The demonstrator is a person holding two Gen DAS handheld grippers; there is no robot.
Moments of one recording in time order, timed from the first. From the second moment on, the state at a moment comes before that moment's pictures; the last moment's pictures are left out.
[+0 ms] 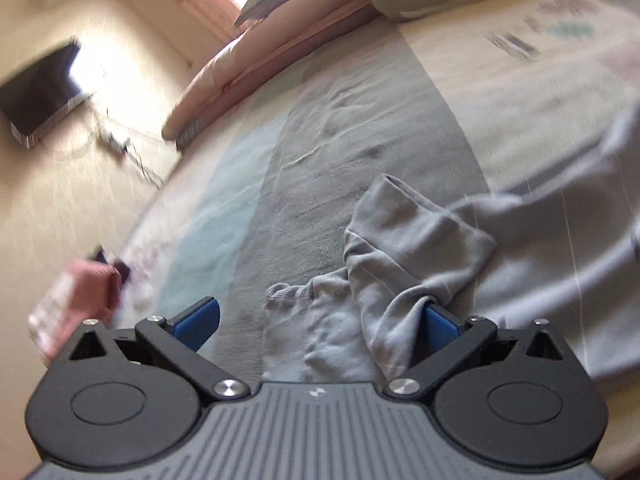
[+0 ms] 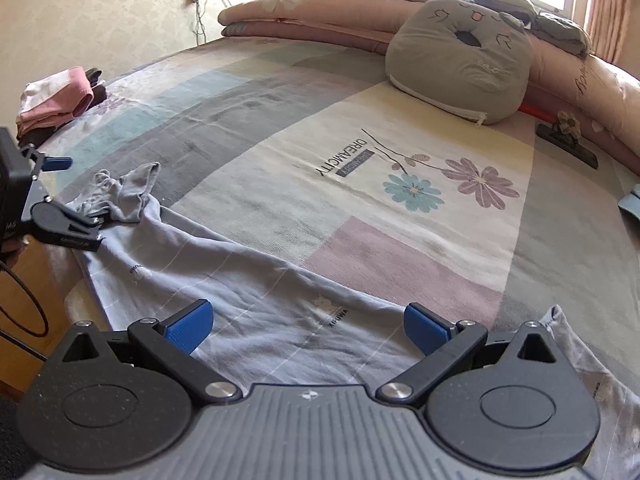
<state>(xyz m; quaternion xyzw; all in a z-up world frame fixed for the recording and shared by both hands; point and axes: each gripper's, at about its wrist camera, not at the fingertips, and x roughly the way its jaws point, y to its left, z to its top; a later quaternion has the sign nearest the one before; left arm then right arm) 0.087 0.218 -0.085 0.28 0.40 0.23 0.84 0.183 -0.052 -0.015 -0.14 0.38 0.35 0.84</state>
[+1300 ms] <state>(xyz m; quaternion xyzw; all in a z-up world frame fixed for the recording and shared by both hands) 0.050 0.273 -0.049 -0.07 0.34 0.23 0.91 0.194 -0.078 -0.020 -0.09 0.39 0.37 0.84</state>
